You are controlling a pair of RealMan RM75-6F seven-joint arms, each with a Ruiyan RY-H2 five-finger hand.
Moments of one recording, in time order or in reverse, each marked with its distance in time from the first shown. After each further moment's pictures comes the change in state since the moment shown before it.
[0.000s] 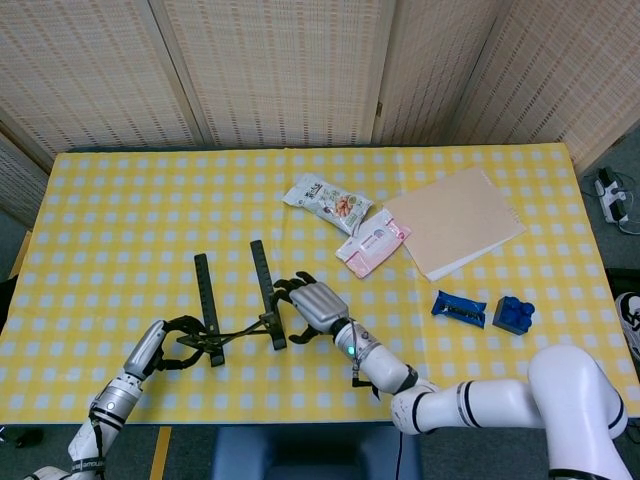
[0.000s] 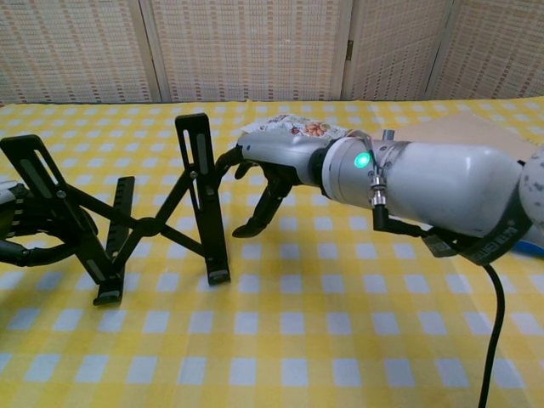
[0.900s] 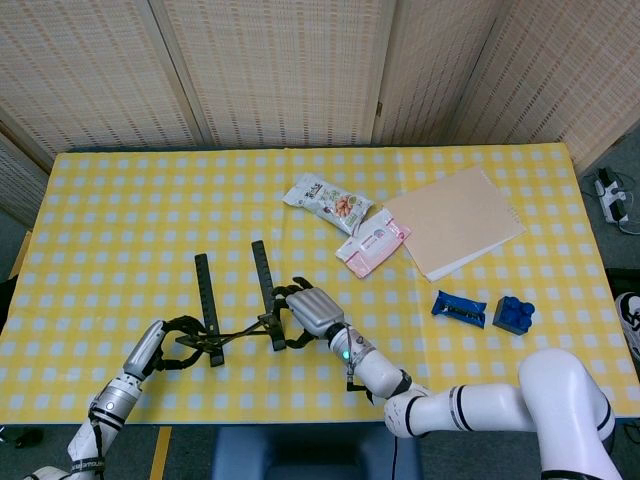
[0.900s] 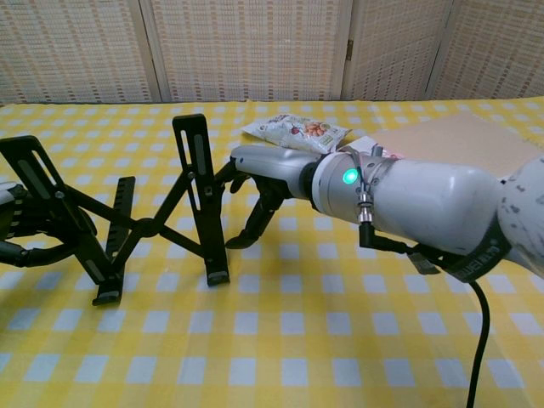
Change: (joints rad) left arm 0.003 -0.004 -0.002 0.013 0.007 0.001 -0.013; right arm -0.010 -0.053 0.008 0.031 0.007 0.006 -0.014
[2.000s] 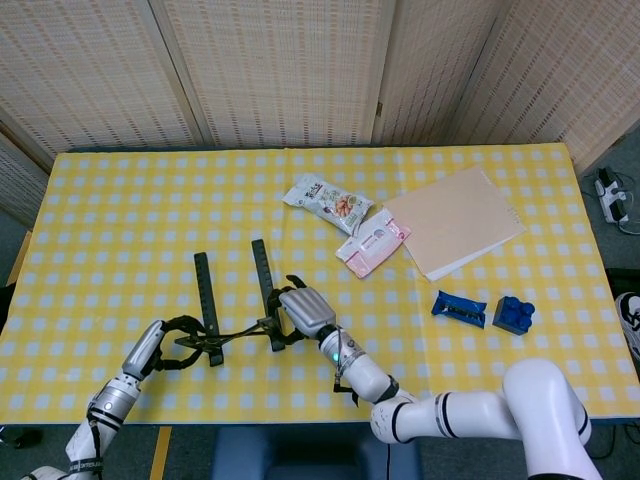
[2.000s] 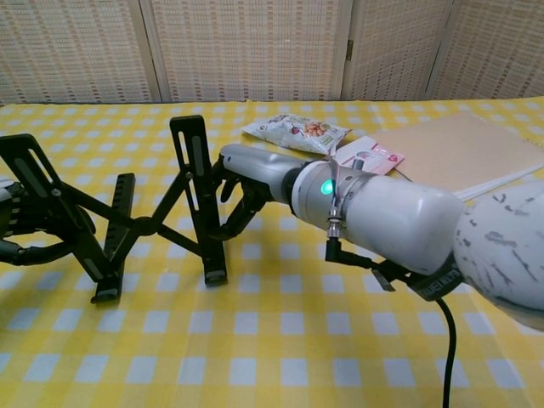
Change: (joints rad) left arm -0.001 0.008 0.003 0.004 0.015 0.008 -0.022; right arm -0.028 -0.107 0.046 0.068 -0.035 0.053 0.016
